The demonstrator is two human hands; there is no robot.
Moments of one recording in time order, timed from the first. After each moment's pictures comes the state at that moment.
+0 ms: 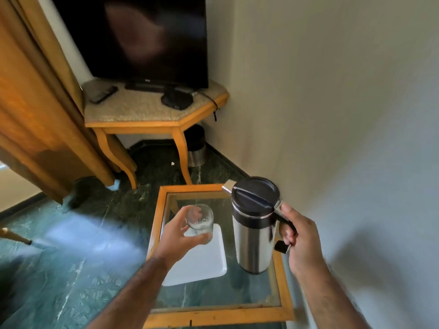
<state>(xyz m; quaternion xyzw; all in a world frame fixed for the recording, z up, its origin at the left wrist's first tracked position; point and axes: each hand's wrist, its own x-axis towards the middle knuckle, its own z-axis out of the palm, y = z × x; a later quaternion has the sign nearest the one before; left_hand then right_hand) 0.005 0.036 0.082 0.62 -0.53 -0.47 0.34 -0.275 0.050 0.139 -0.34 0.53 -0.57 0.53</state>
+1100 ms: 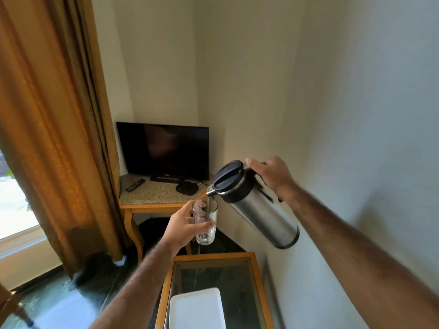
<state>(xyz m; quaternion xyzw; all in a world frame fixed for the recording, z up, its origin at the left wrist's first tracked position) 0.009 0.125 0.417 0.52 -0.60 -0.43 0.43 -0.253 0.065 0.532 -0.66 0.55 -0.47 0.19</state>
